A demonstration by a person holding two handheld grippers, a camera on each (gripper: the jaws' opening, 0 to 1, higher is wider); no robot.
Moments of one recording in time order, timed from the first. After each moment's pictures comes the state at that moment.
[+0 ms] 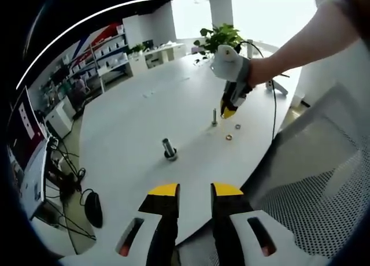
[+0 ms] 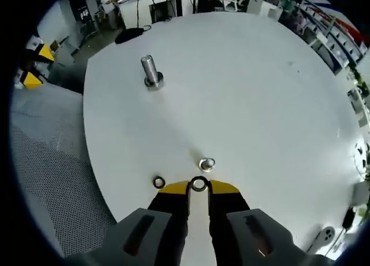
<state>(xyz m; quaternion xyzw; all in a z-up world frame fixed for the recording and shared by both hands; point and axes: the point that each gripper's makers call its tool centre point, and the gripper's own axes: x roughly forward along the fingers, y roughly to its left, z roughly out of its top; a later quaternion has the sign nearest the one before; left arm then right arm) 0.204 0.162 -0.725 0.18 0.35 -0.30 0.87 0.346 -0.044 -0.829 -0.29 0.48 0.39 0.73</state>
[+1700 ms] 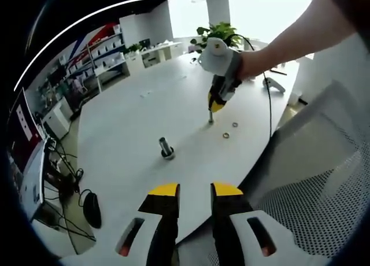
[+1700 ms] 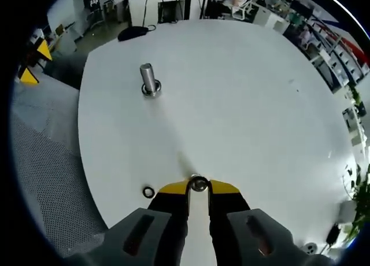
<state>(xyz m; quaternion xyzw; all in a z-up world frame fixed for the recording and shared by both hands) 0.202 0.160 -0.727 0.18 0.35 -0.31 0.87 0.364 -0.031 -0.831 -0.34 0.45 0.40 0.72</state>
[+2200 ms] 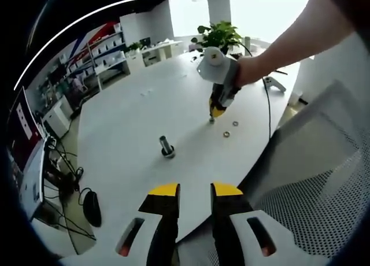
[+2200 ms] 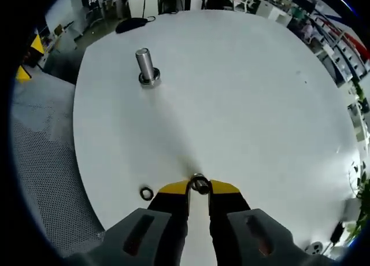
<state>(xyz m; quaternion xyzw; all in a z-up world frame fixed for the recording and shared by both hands) 0.202 0.162 -0.728 0.18 0.35 -0.30 0.87 0.361 -0.031 -0.858 -0.33 0.48 0.40 0.71</state>
